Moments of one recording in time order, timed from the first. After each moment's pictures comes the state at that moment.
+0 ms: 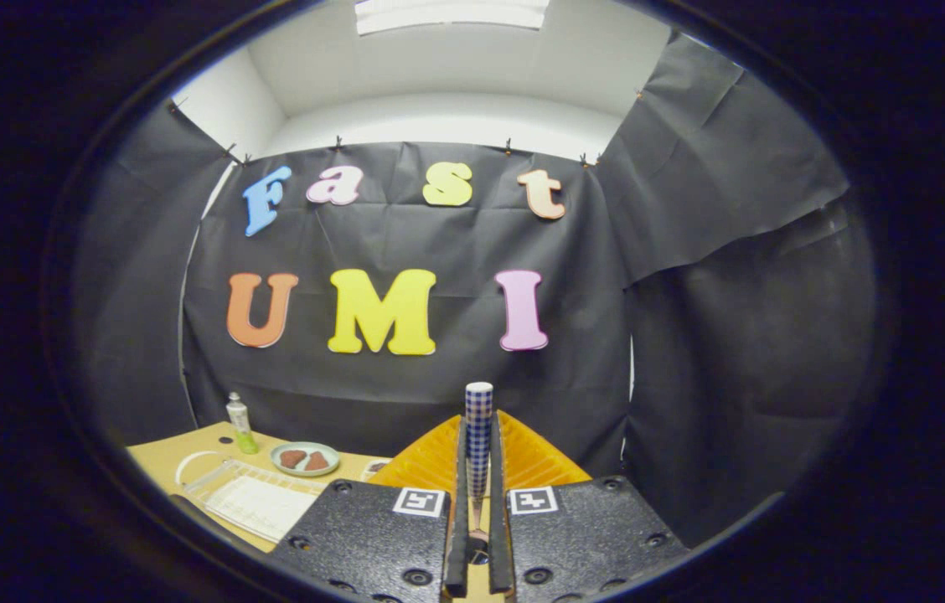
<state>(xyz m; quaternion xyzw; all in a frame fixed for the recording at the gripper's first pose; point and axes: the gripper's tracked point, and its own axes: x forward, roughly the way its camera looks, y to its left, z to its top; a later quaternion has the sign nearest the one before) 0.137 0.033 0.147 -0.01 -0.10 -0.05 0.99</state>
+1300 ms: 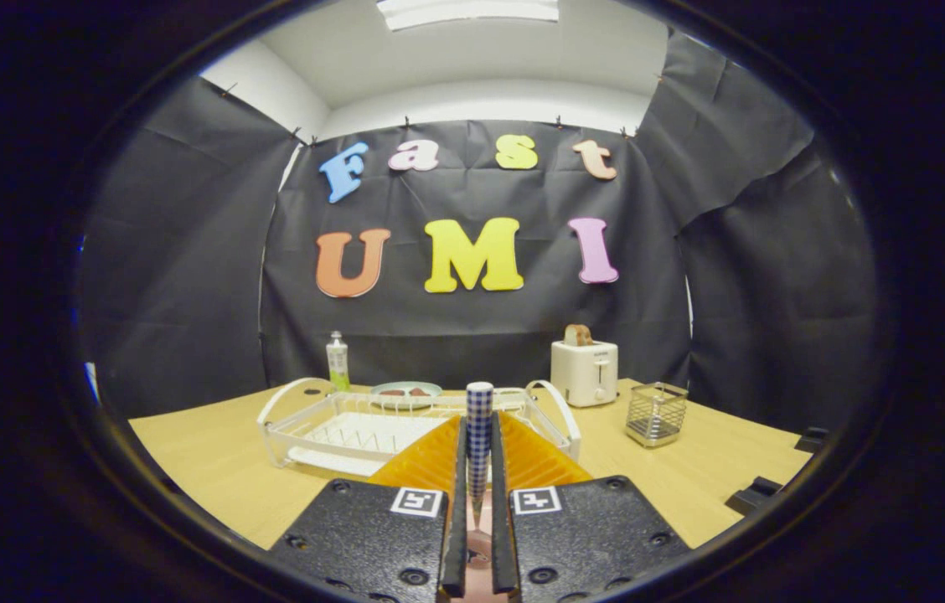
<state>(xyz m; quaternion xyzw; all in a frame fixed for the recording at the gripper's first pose) 0.096 0.184 -0.079 -0.02 -0.05 0.03 1.00</state>
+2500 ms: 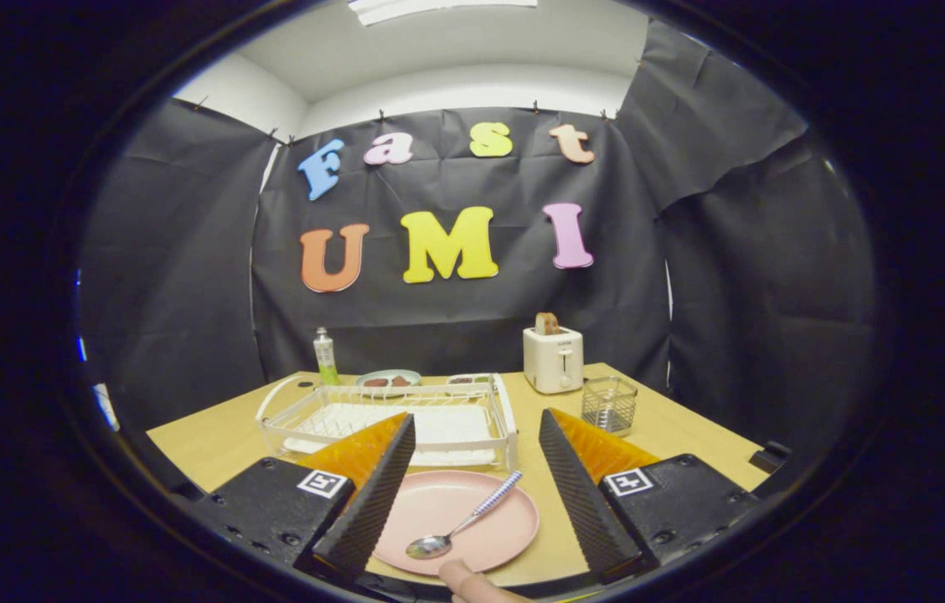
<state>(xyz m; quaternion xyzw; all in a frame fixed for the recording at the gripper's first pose) 0.038 0.110 -0.041 0.00 -0.01 0.02 1.00</state>
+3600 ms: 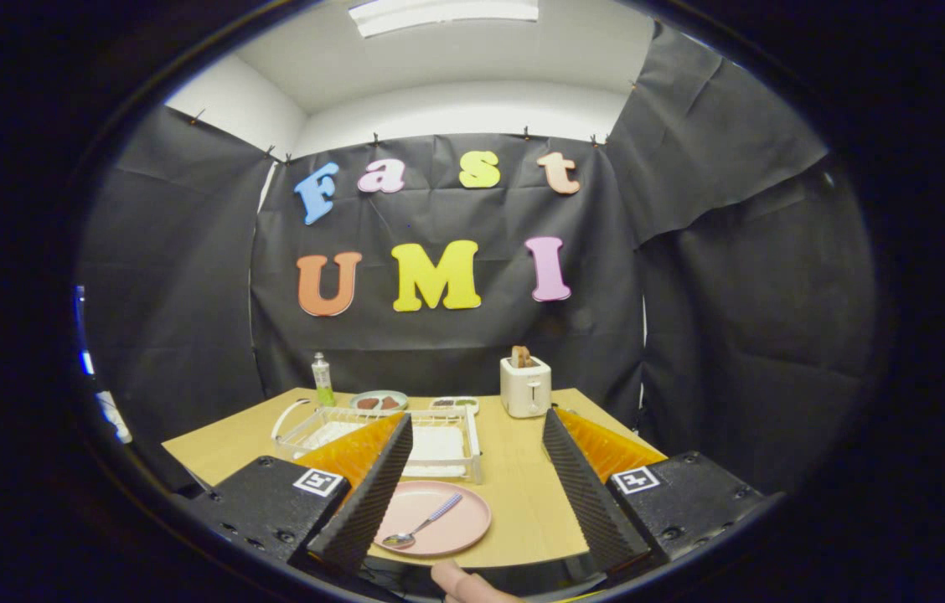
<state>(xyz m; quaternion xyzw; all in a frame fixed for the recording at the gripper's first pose) -0.051 0.069 0.027 0.00 -0.04 0.00 1.00</state>
